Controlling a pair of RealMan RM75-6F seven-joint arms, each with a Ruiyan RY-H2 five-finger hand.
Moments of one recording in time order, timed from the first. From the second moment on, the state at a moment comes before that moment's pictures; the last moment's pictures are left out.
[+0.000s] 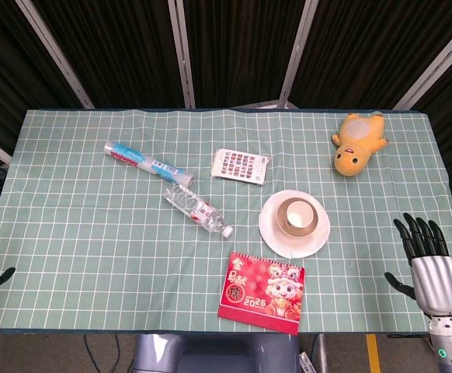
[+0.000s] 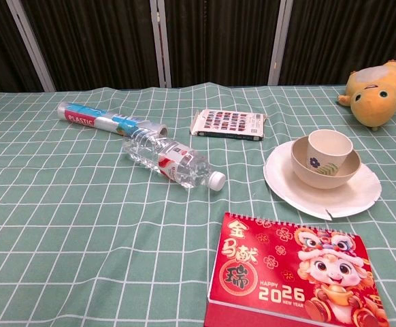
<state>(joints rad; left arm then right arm) -0.06 -1.07 -0.06 -1.66 1.44 1.51 0.11 0.08 -1.19 0.07 -1.58 -1.61 1.59 -0.14</state>
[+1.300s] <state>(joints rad) -0.05 -1.05 -0.07 -1.67 1.45 1.53 0.06 0.24 -1.27 0.12 -1.66 -1.60 1.38 -0.29</state>
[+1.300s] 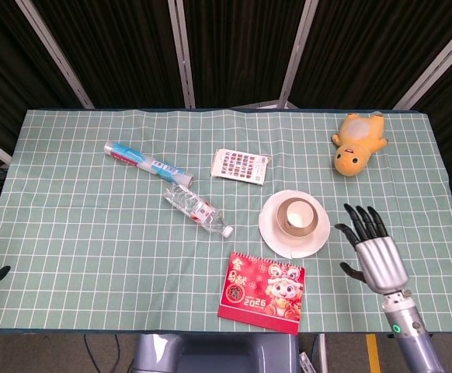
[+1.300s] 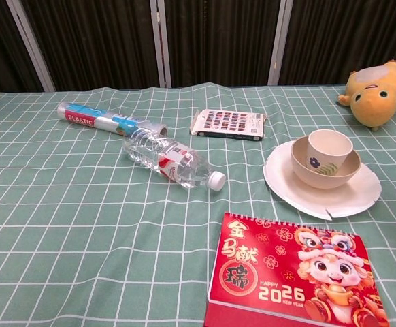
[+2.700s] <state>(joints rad) -0.06 -1.04 -0.08 -1.66 1.44 1.51 0.00 0.50 -1.64 0.21 -1.34 -1.29 1.15 -0.42</state>
